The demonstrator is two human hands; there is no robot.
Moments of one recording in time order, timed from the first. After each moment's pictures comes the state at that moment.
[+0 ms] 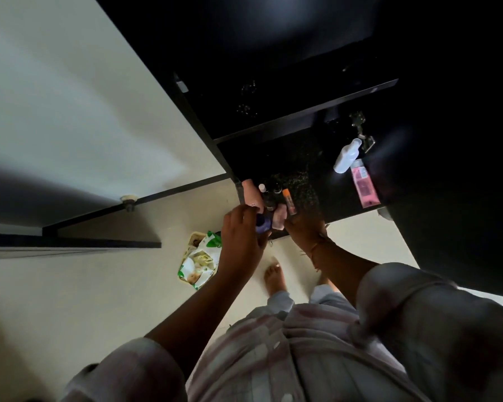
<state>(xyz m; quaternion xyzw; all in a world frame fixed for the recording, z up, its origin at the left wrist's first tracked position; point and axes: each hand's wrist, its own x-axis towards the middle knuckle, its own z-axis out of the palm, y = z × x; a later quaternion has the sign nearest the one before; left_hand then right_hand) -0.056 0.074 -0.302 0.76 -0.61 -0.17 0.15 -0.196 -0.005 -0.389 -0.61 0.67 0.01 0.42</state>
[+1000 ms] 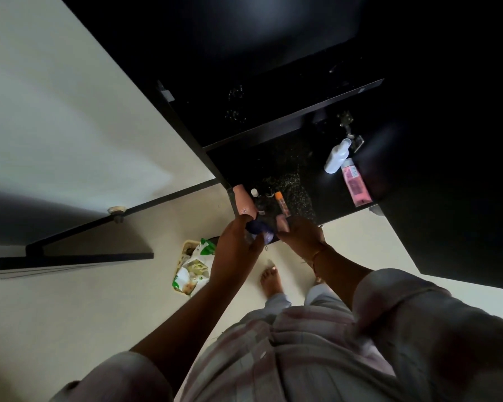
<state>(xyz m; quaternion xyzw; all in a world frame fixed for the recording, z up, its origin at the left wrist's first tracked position) -0.056 0.066 -0.285 0.76 -0.54 -0.29 0.22 -0.210 0.003 -0.384 -0.62 0.65 0.01 0.44</state>
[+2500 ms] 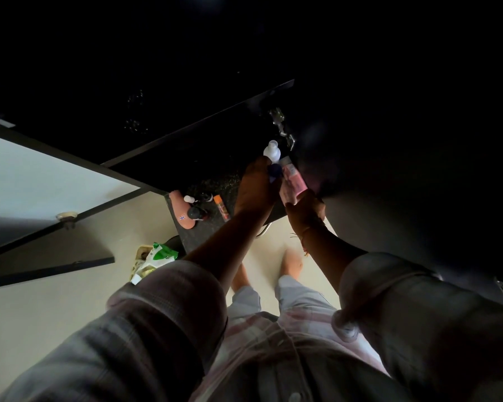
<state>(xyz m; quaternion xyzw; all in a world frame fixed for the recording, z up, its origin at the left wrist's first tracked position) -0.214 -0.094 -0.334 0.69 -0.58 -0.33 0.27 -0.335 -0.070 -0.385 -0.46 0.80 -0.08 0.37</state>
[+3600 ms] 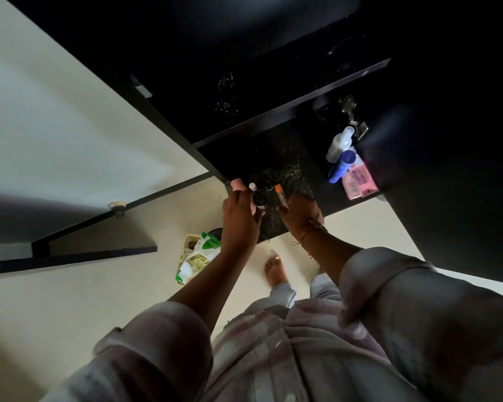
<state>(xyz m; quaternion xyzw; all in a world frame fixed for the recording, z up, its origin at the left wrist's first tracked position) -0.054 0.019 -0.341 0.76 -0.58 -0.21 0.17 -0.192 -0.030 -0.402 -0.62 0.70 -0.02 0.36</state>
